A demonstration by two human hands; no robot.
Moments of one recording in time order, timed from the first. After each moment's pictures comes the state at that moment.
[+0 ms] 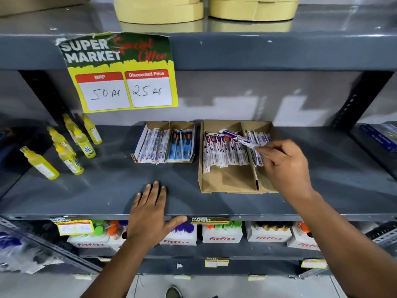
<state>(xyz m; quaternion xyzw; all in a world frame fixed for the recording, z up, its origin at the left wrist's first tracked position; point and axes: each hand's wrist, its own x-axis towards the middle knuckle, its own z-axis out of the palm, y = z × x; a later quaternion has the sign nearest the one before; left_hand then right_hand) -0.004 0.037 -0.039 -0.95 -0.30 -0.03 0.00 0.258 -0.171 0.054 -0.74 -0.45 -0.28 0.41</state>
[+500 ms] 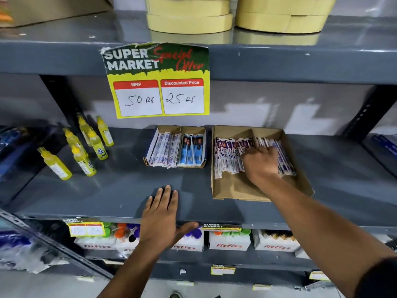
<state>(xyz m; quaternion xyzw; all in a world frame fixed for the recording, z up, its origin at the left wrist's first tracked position) -0.003 0.047 -0.053 -0.95 -0.31 -0.03 0.00 0.268 -0.069 0.034 -0.91 -0.38 -0.12 -0.10</state>
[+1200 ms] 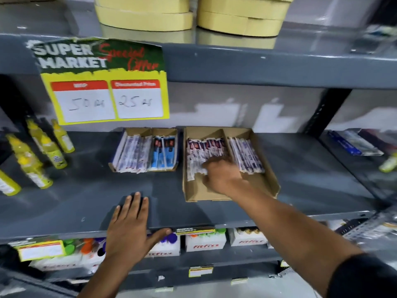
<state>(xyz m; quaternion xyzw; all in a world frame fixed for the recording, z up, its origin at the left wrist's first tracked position) -0.008 0.046 -0.050 -0.96 -0.28 -0.04 0.01 0.238 -0.071 0.038 -0.89 -0.45 0.01 0.01</state>
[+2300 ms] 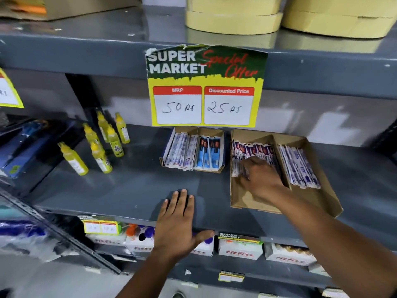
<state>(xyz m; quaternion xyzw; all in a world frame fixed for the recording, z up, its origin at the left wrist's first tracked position) -0.008 0.043 -0.044 -0.95 -0.30 -0.04 -0.04 0.257 -0.043 0.013 -0.88 -0.46 0.04 0.09</state>
